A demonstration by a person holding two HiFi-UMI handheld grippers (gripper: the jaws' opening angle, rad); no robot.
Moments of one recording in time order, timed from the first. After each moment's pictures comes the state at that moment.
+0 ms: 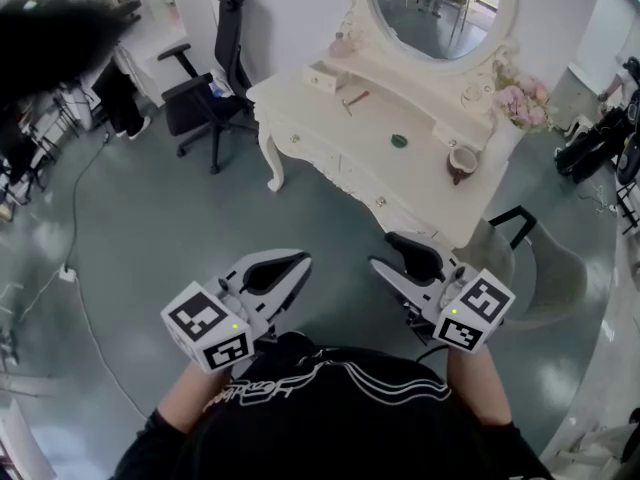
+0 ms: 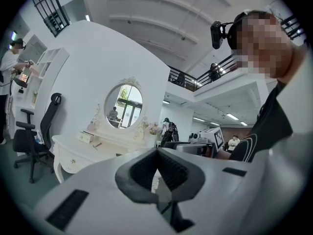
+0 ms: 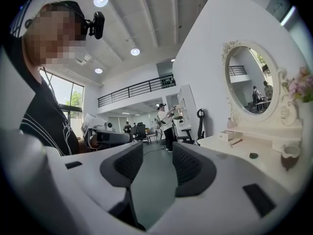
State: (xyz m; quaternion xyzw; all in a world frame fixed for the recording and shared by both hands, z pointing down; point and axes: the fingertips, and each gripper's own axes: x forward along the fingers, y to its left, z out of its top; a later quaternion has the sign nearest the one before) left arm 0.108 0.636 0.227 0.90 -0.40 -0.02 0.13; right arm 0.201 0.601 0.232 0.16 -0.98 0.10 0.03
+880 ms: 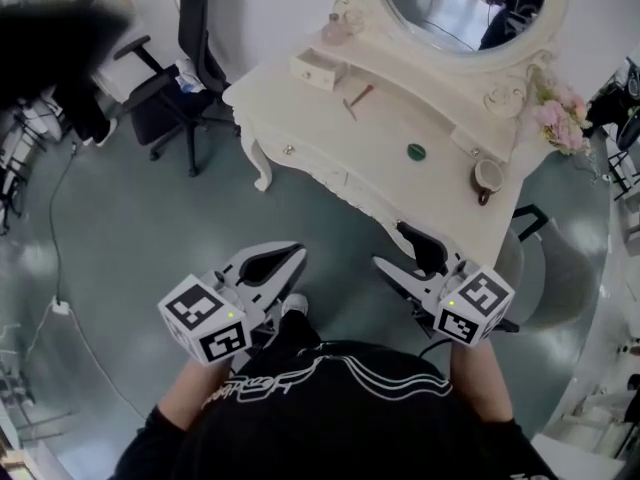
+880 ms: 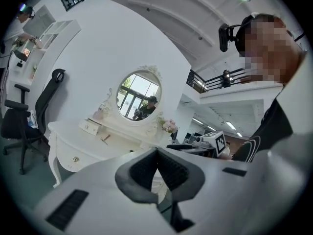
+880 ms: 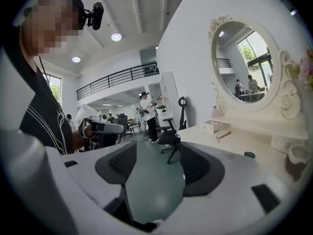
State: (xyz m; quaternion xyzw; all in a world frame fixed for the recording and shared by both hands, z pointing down) left arm -0.003 0.438 0.276 0.91 -0.36 -0.01 0.23; right arm 0.114 0.413 0.293 0.25 -0.95 0.14 0.09
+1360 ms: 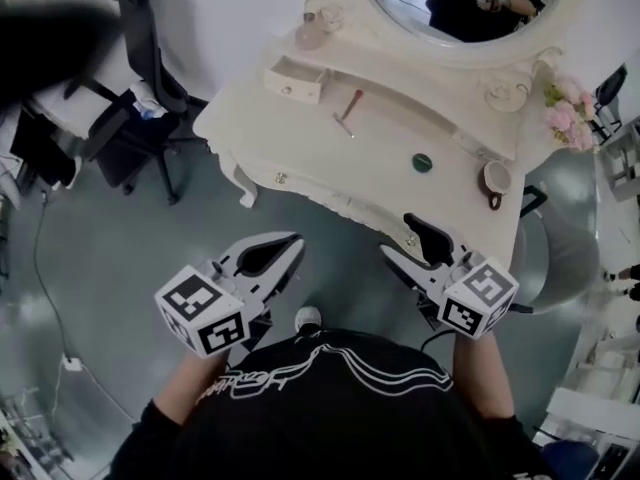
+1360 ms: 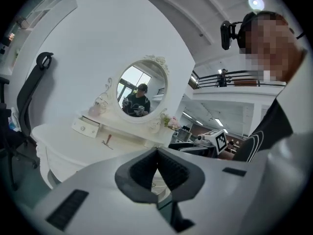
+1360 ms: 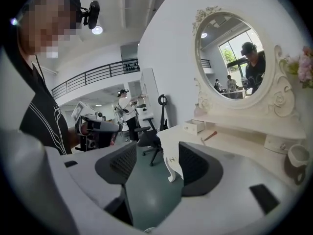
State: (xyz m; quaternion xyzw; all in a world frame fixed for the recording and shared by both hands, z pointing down) left arm -0.071 0.291 0.297 0.93 -0.28 0.02 0.25; right arm 0.064 0.286 0.313 0.36 -0.91 0.17 0.11
